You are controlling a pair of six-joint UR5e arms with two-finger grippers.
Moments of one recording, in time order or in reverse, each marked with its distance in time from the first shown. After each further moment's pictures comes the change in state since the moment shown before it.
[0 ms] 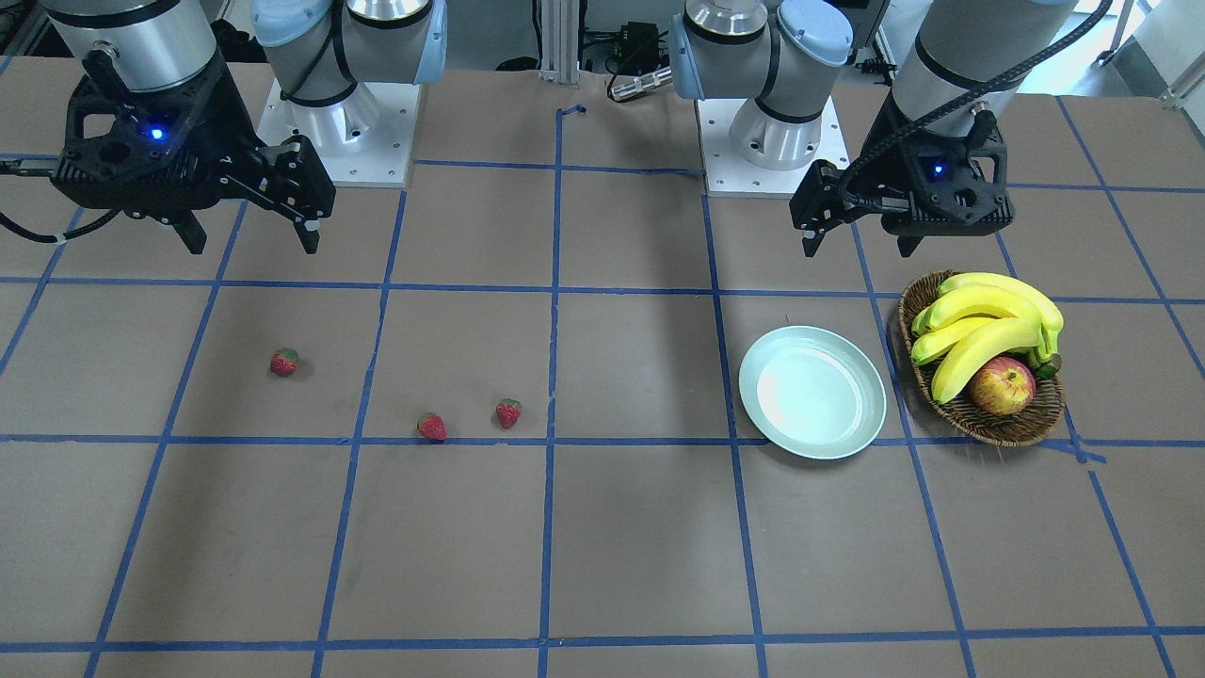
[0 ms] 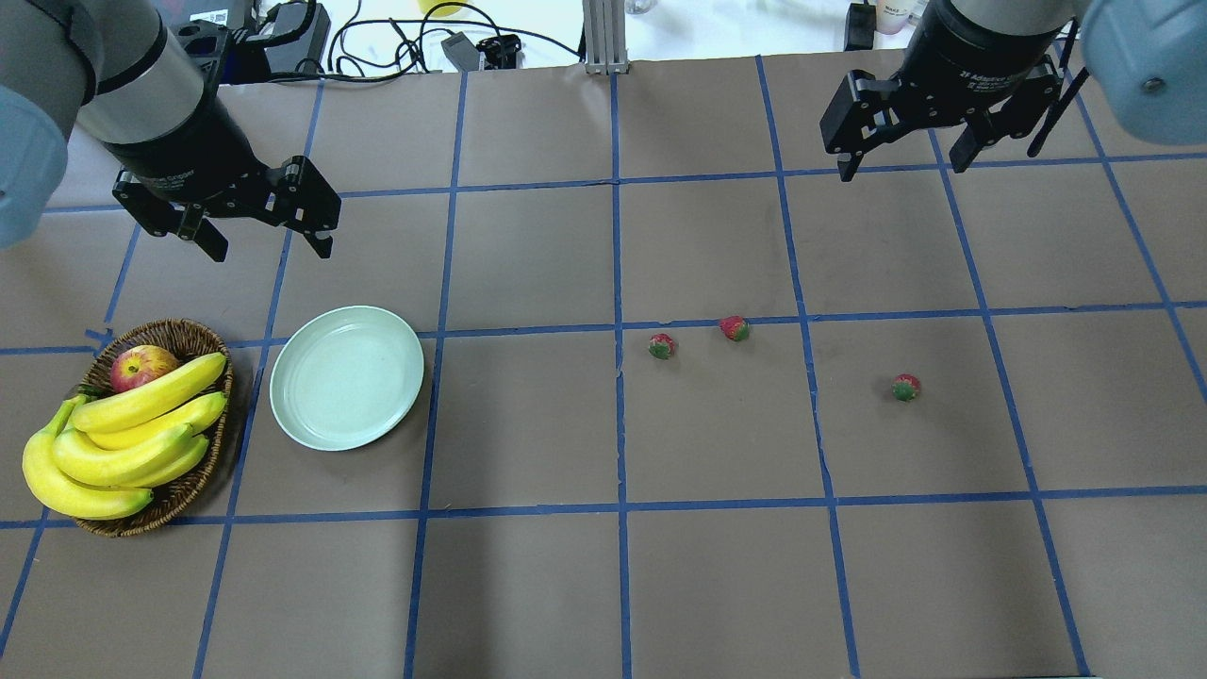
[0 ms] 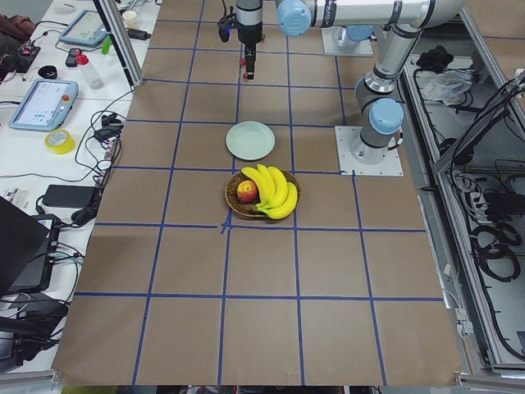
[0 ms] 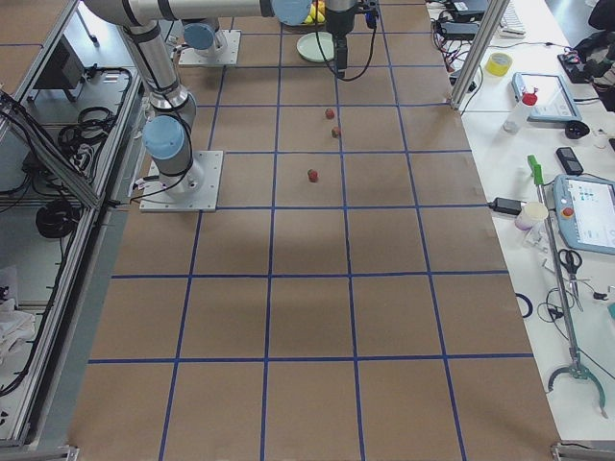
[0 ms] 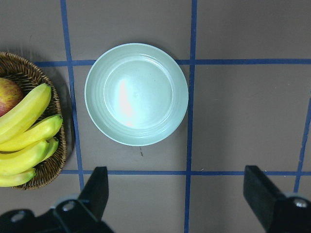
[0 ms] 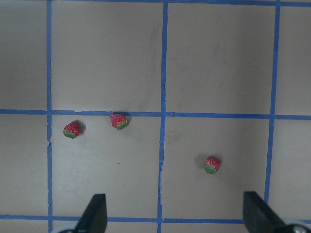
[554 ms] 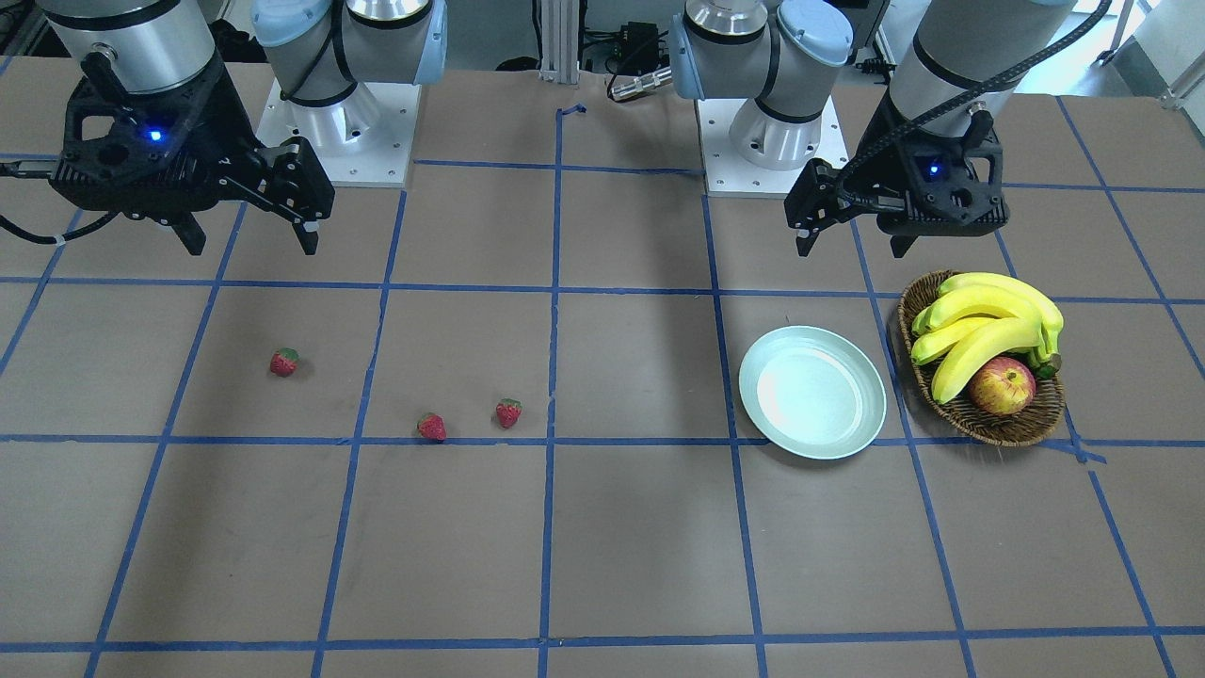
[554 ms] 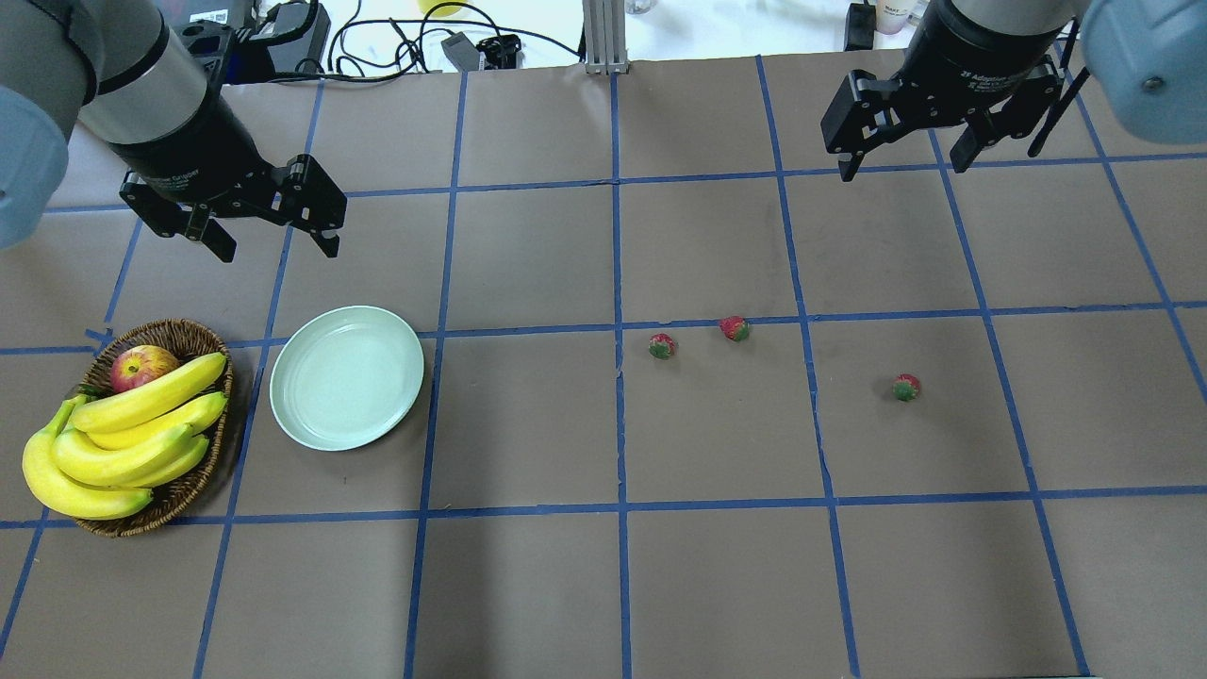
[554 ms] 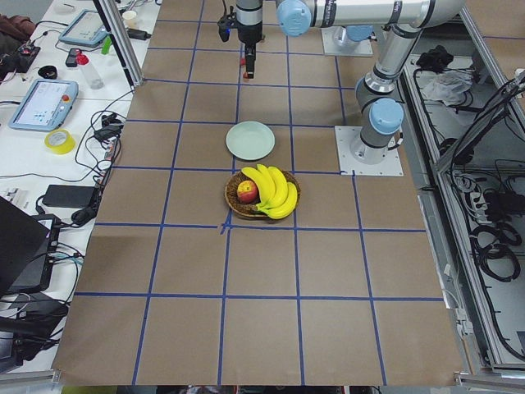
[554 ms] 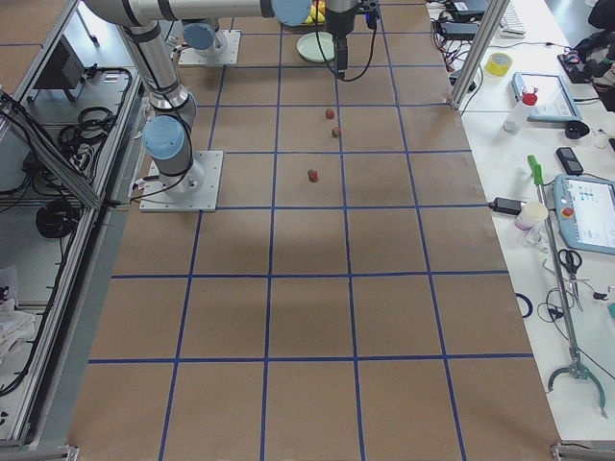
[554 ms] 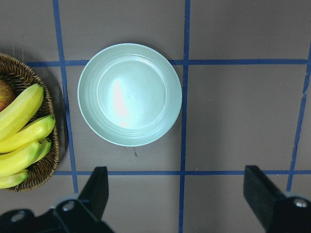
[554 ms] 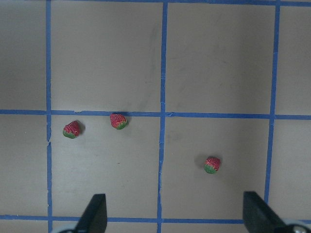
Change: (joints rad) left arm -0.001 0.000 0.000 -0.002 -0.024 0.000; right arm -0.001 0.001 0.000 0.000 0.001 -0.001
